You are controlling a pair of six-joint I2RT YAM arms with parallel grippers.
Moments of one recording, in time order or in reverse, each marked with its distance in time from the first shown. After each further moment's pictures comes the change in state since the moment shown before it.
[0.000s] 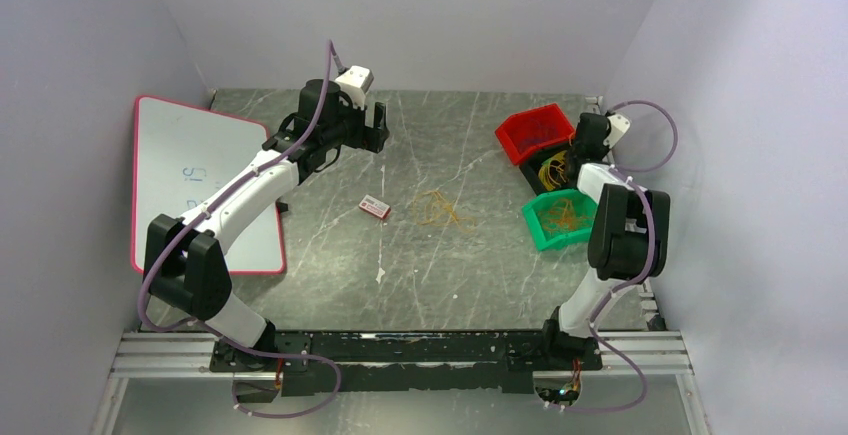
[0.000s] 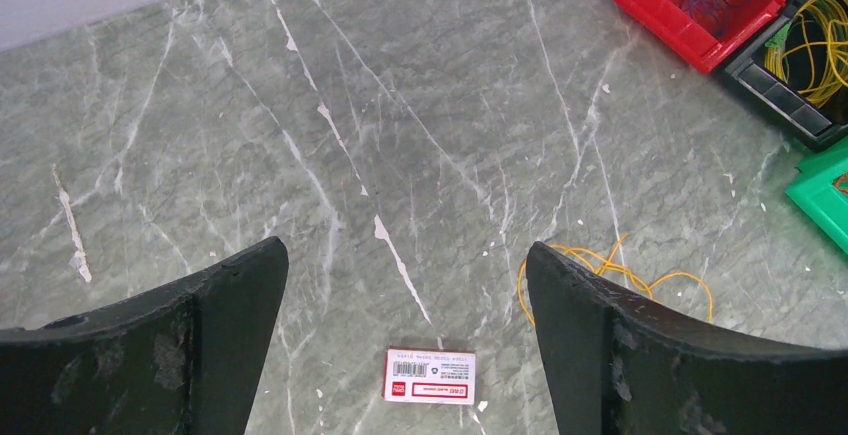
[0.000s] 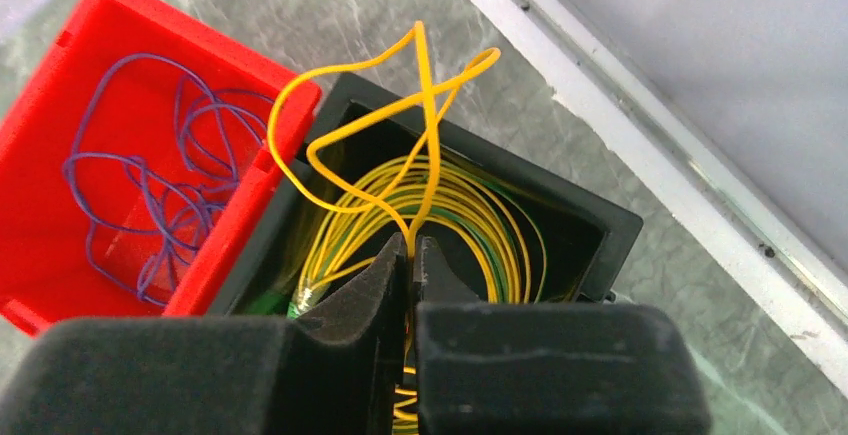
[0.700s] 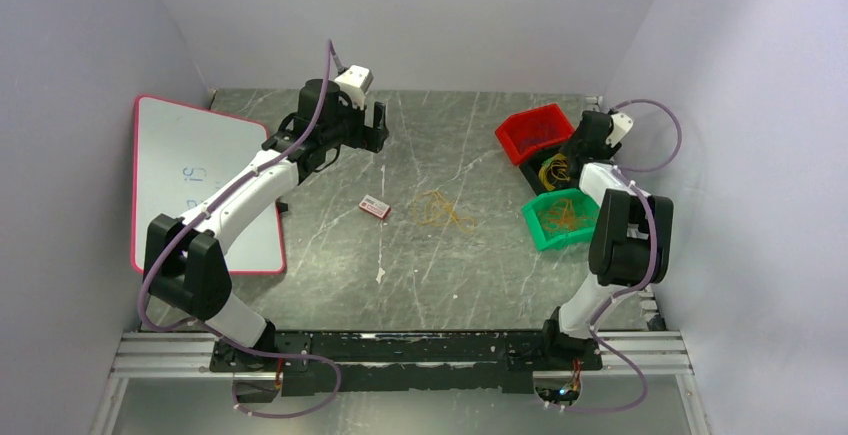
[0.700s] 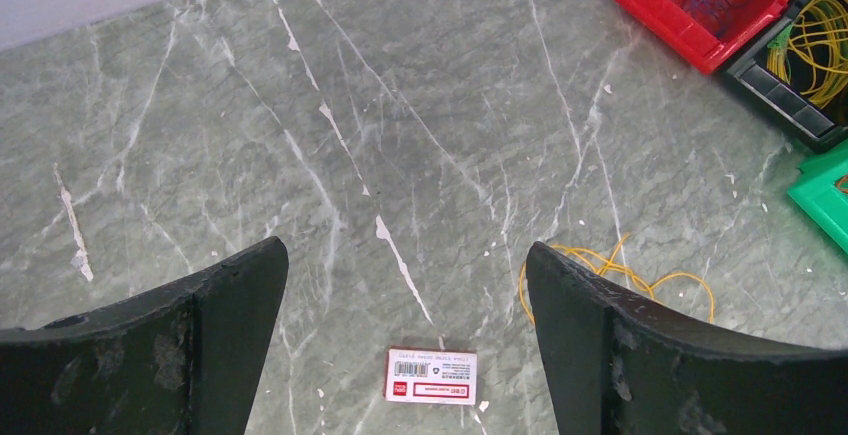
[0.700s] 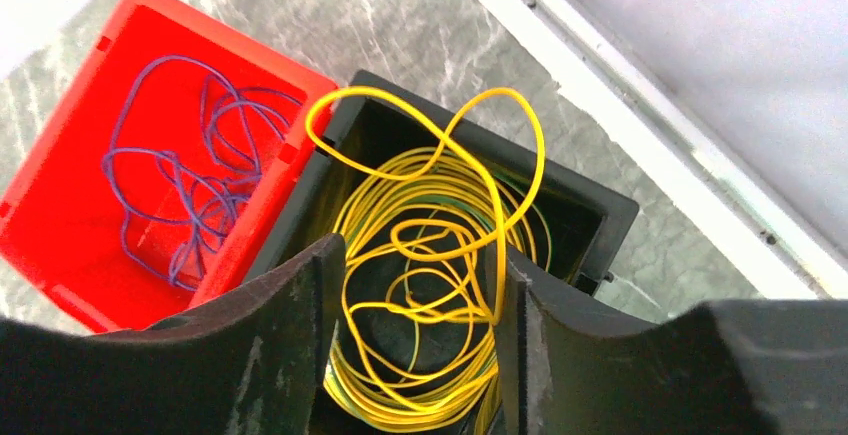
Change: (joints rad) left arm 0.002 0.000 0.000 0.000 0.000 0.000; right arm 0.000 -0.014 0.004 -0.055 -0.019 0.029
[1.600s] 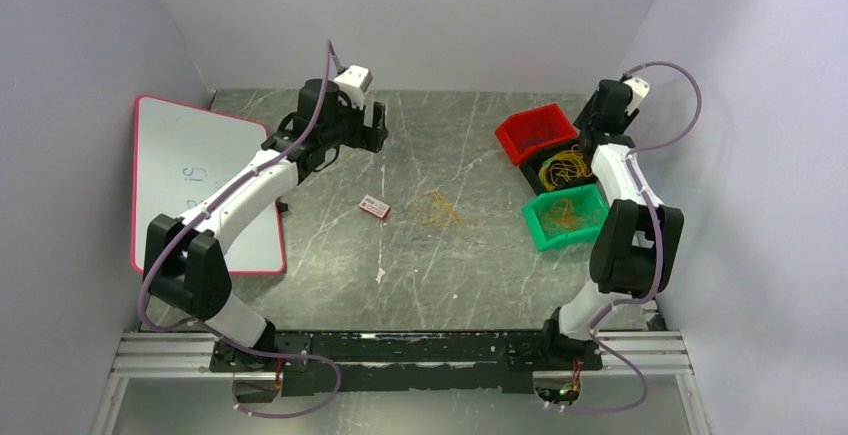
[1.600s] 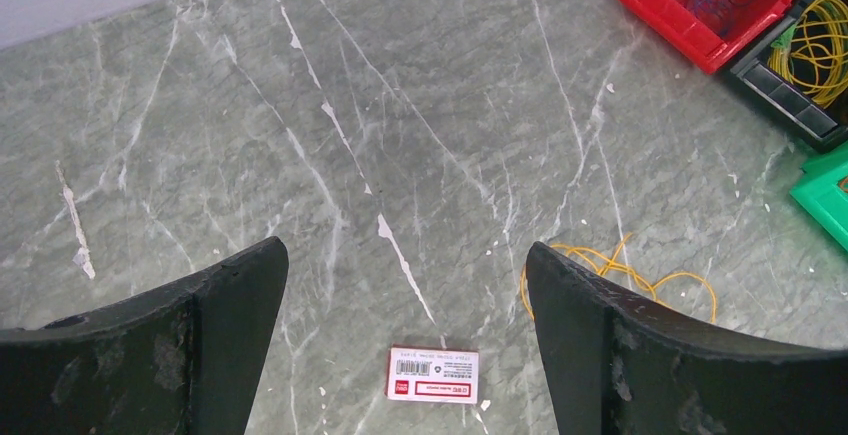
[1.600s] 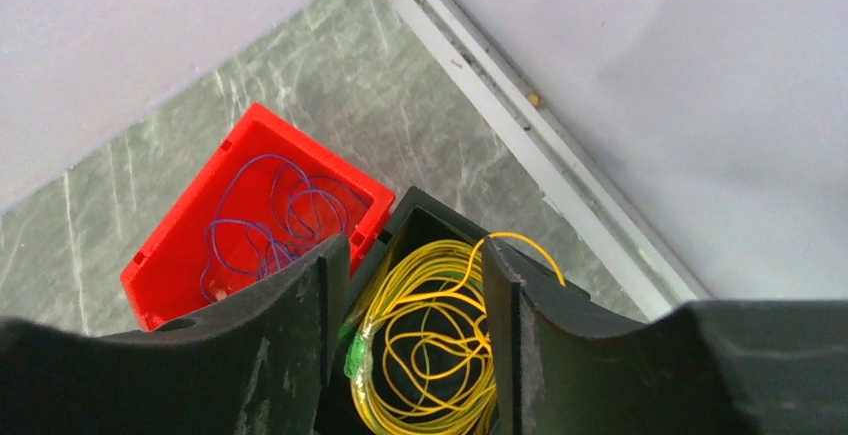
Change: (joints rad) left arm 0.003 0.000 0.000 -0.002 0.000 0.000; right arm -0.006 -0.072 0.223 -0.150 0.002 -0.127
